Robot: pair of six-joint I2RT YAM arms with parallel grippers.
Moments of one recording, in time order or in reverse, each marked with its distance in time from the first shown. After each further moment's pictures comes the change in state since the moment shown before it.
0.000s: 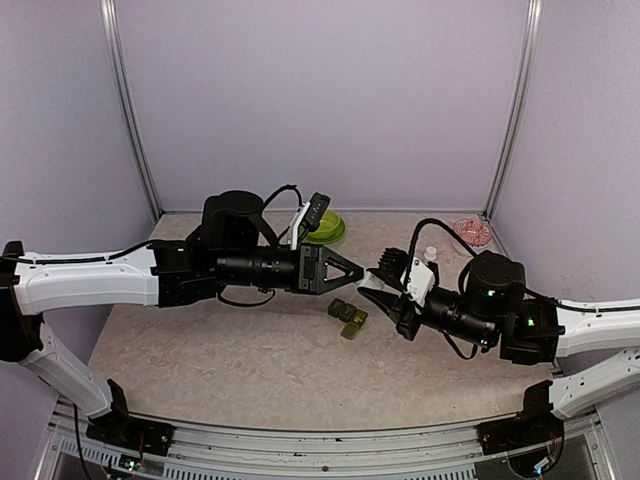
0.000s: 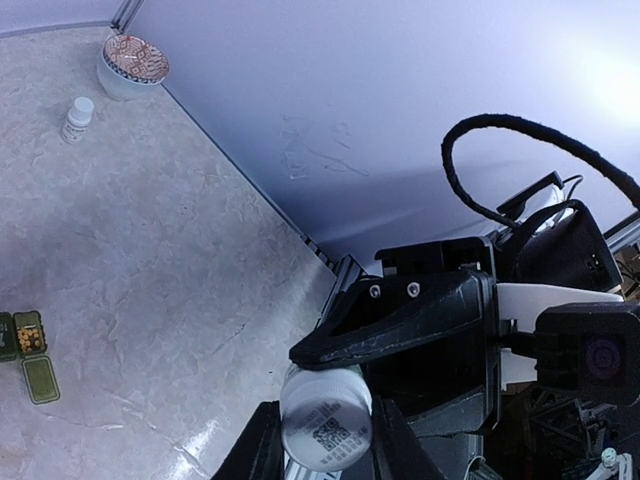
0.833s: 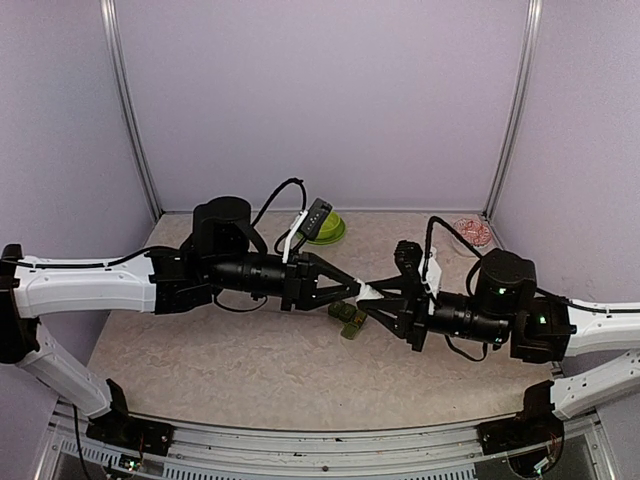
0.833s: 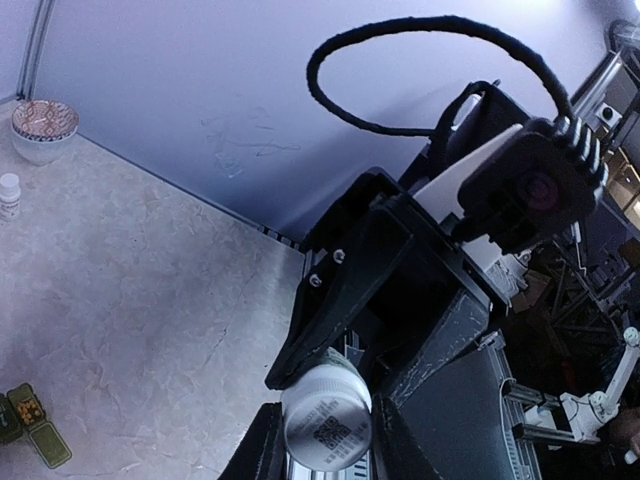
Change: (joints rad) left arm 0.016 -0.023 -0.085 0.138 0.210 0.249; right arm 0.000 -0.055 0.005 -0.076 -0.176 0.277
